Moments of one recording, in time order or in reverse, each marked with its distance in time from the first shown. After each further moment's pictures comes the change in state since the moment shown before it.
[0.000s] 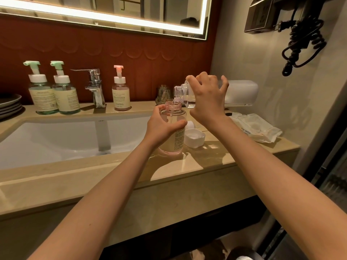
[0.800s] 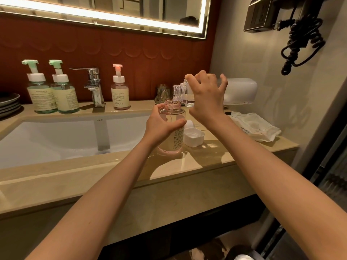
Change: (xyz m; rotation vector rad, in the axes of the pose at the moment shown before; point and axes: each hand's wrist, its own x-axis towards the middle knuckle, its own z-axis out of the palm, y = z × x) left_hand 0.003 -0.005 0.002 0.011 0.007 0.006; right_hand 0.000 0.000 0.001 0.015 0.023 -0.009
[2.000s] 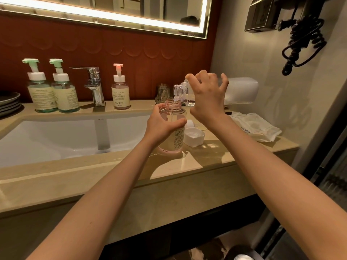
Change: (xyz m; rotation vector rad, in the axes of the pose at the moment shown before) left_hand -0.001 0.002 -0.001 -0.006 -0.001 -0.003; right_hand 0.000 0.000 0.001 -0.027 0.004 0.000
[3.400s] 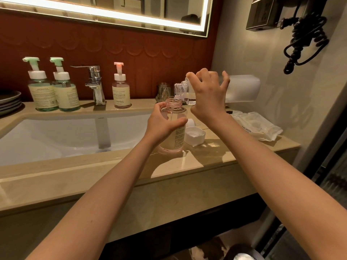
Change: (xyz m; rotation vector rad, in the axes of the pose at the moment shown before) left_hand 0.001 -0.001 0.000 -0.016 -0.005 -0.005; right_hand 0.000 0.000 0.001 0.004 0.024 -0.015
